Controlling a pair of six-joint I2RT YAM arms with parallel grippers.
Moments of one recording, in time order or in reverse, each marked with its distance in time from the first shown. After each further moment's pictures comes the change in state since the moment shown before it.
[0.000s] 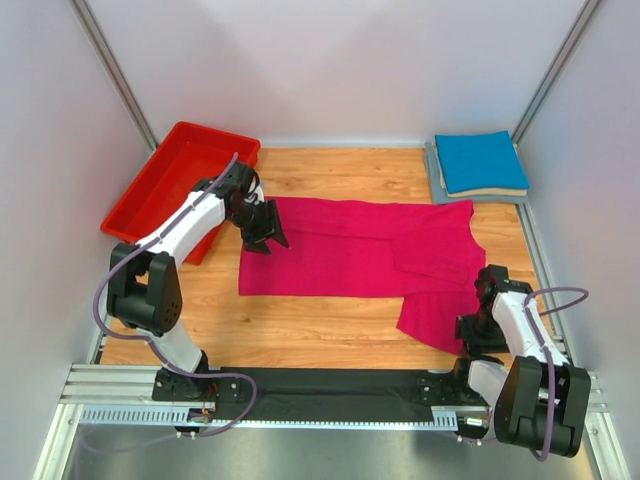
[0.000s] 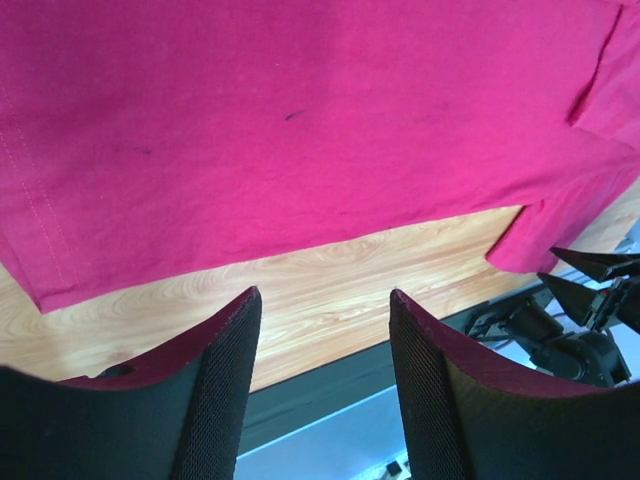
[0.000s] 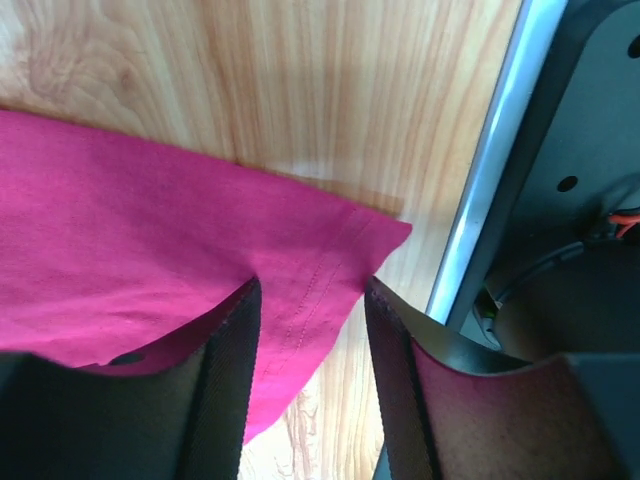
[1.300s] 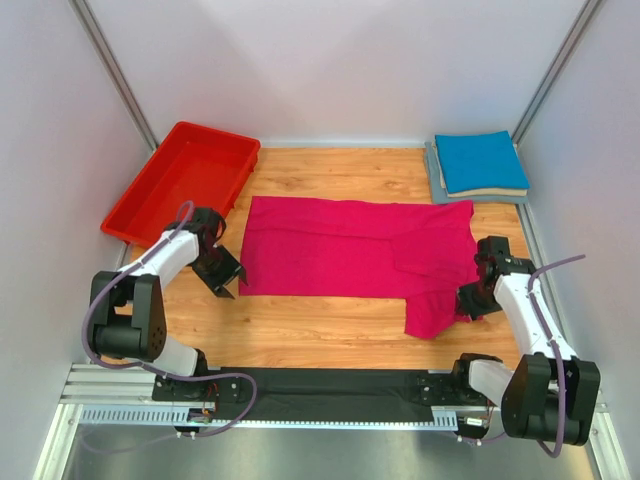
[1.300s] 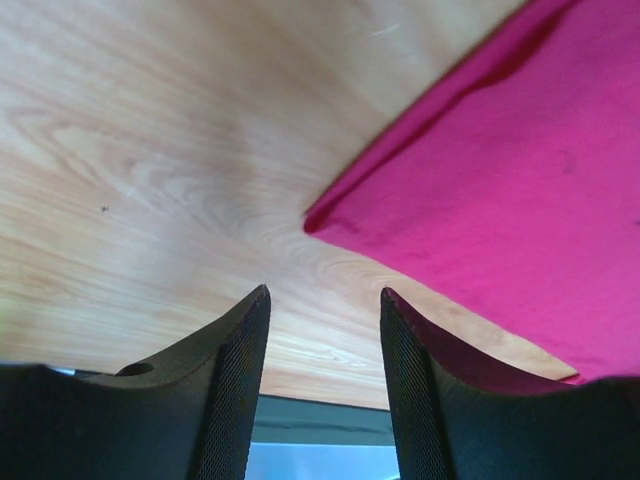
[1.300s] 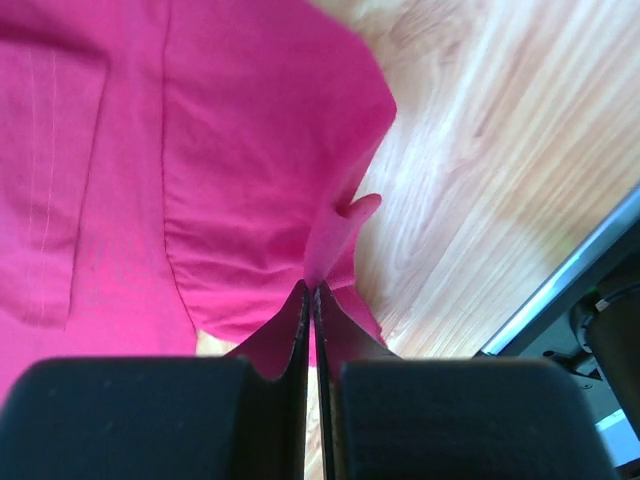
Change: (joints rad) left arm 0.200 -0.190 -0.433 0.029 -0.252 -0.322; right arm 0.077 0.039 0.208 0.052 -0.019 -0.151
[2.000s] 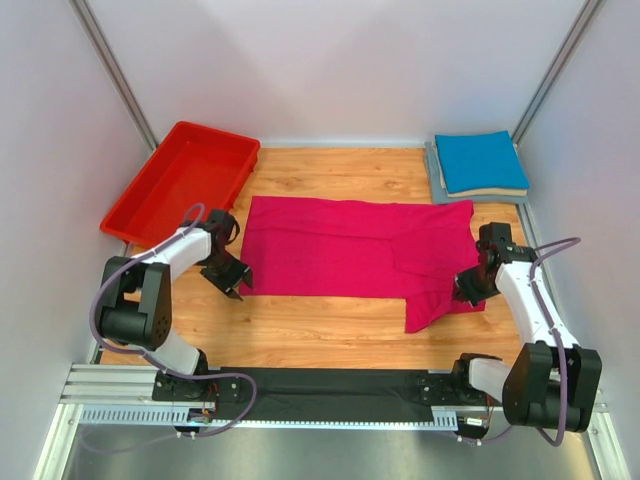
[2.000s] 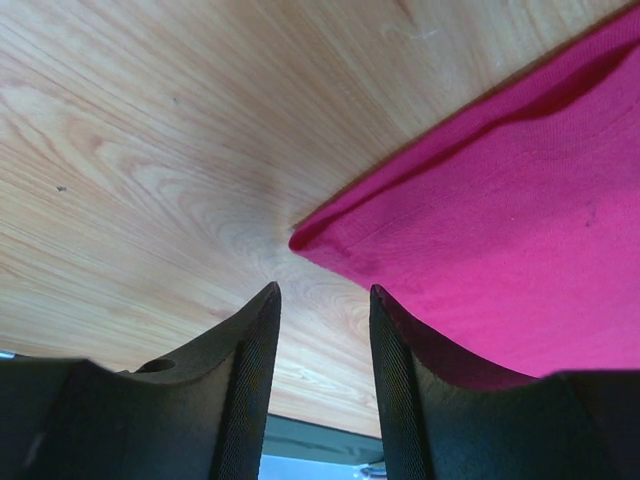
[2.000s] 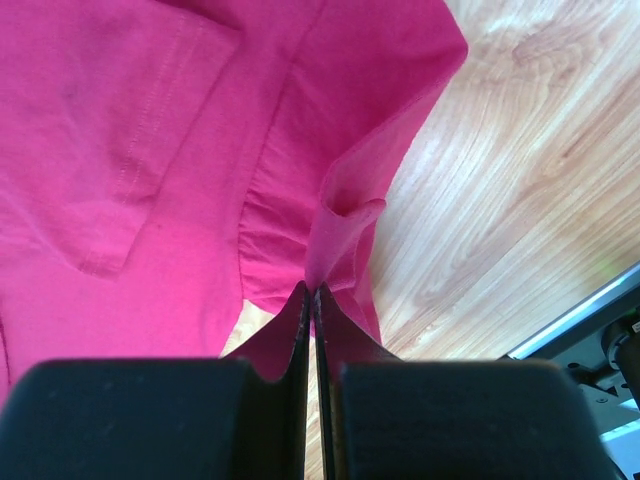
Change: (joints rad) left arm -0.076 0.083 -0.006 0.006 -0.066 -0.220; right arm 0.015 0.066 0.087 0.051 -0.071 -0.109
